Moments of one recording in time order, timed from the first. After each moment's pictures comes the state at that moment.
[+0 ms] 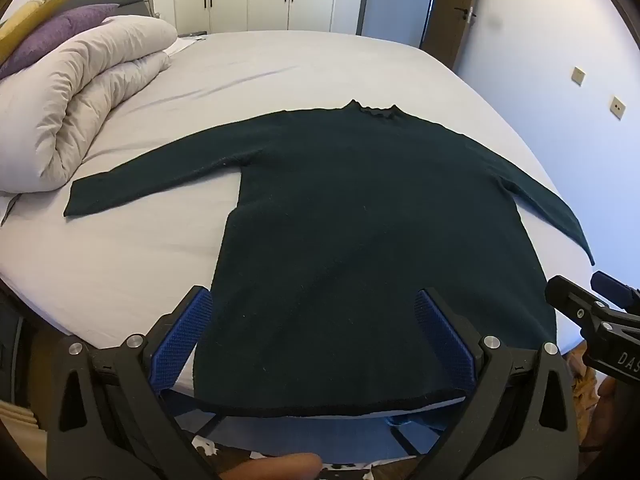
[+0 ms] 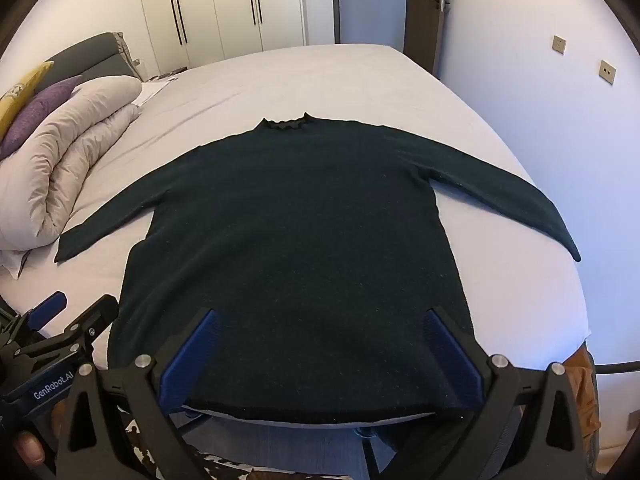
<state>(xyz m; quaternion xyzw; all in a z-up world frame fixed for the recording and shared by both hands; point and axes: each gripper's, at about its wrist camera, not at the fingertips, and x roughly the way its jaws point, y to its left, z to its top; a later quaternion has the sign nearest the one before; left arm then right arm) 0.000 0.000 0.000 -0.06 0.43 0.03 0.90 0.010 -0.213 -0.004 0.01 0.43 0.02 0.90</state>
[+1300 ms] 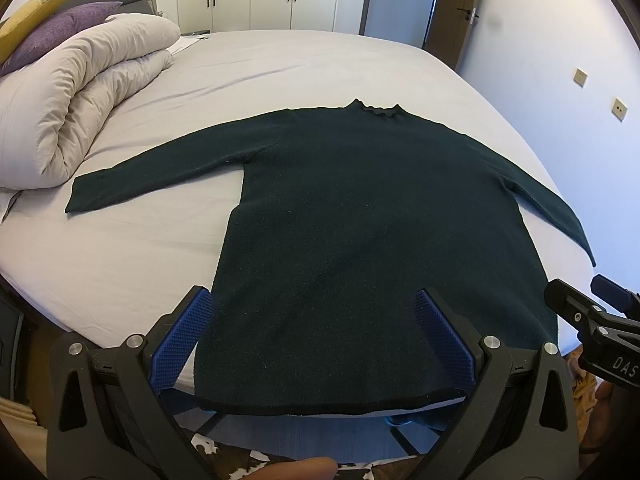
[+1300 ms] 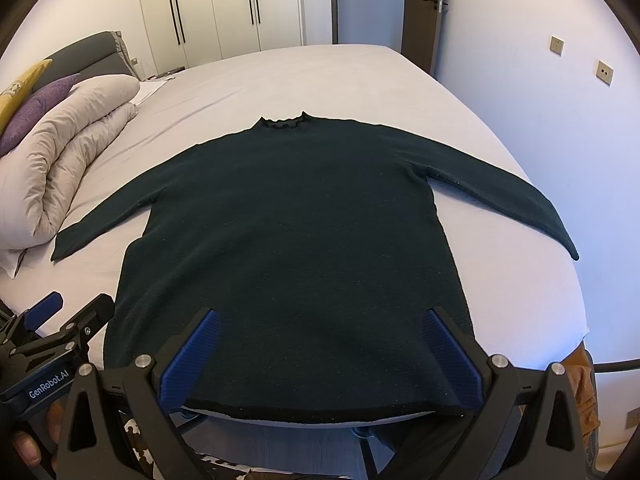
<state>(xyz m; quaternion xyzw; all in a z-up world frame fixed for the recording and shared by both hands) 0.000 0.002 -0.005 -0.06 0.43 0.03 0.90 0.009 -0.212 -0.006 0.01 0.43 0.02 0.90</state>
